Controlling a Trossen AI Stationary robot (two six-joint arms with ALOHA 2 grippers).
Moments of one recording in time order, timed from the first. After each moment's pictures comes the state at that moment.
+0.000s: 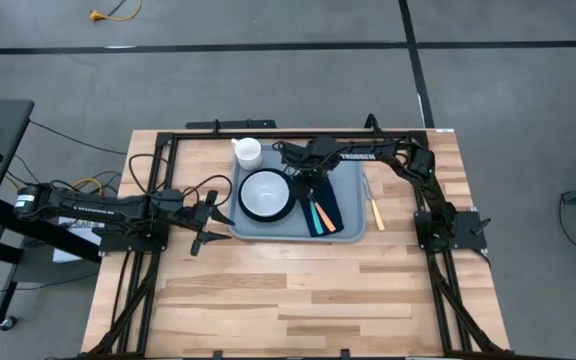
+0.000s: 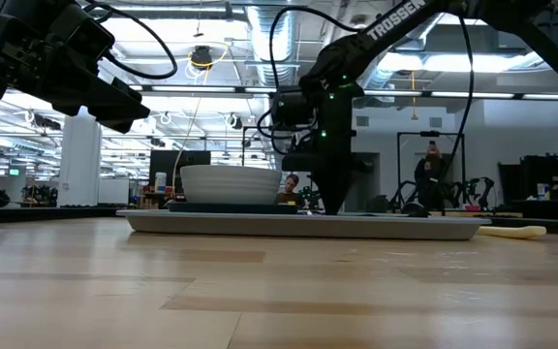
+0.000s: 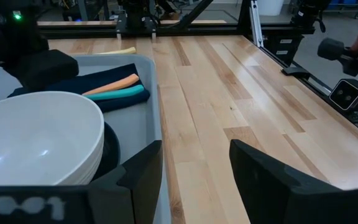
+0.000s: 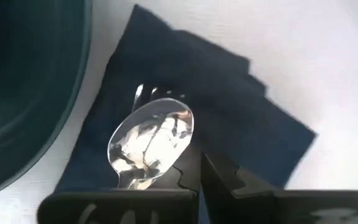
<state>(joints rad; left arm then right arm) 0.03 0.66 0.15 0.25 0.22 0.03 -0.35 2.15 1.62 -0.96 0.06 0.38</state>
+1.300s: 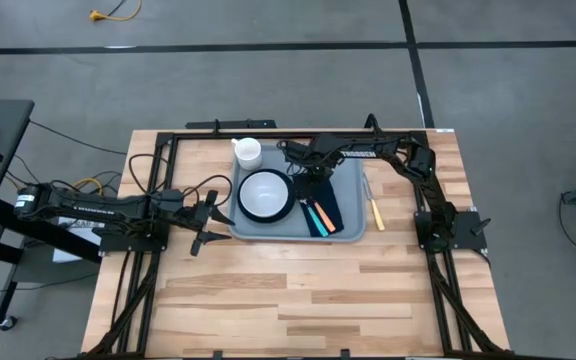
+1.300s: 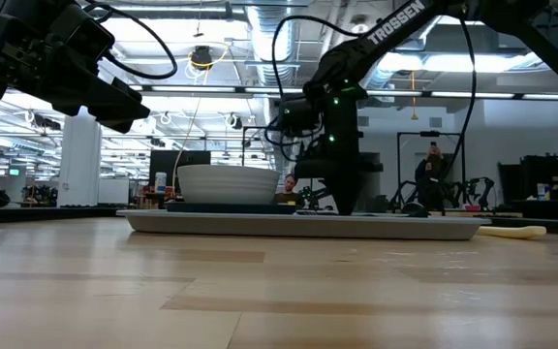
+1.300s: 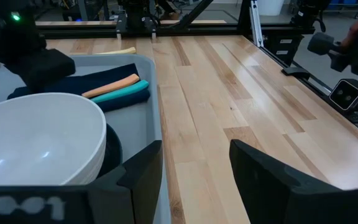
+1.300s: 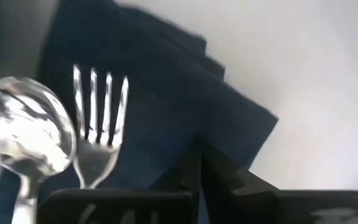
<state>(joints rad) 0.03 0.66 0.15 0.25 0.22 0.03 -0.37 2.15 1.61 -1.02 0.10 0.37</state>
